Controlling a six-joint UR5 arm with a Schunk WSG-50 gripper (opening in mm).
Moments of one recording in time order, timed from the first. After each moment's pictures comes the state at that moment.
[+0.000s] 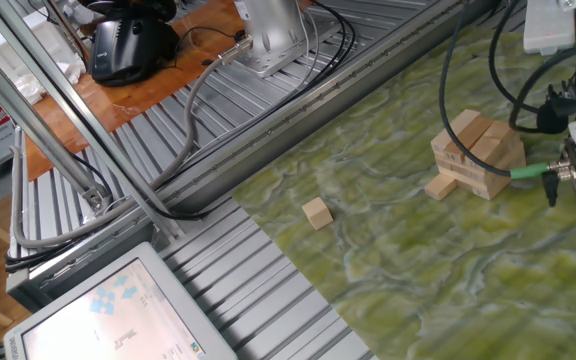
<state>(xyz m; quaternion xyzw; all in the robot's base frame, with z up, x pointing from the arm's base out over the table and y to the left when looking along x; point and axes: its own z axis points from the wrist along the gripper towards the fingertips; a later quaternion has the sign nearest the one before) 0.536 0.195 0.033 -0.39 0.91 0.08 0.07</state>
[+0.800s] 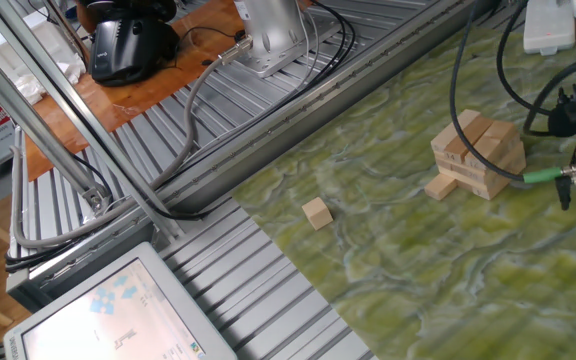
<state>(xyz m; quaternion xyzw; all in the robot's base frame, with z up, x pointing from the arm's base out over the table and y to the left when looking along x) 0.529 0.201 0.026 -0.39 0.91 0.08 0.07</state>
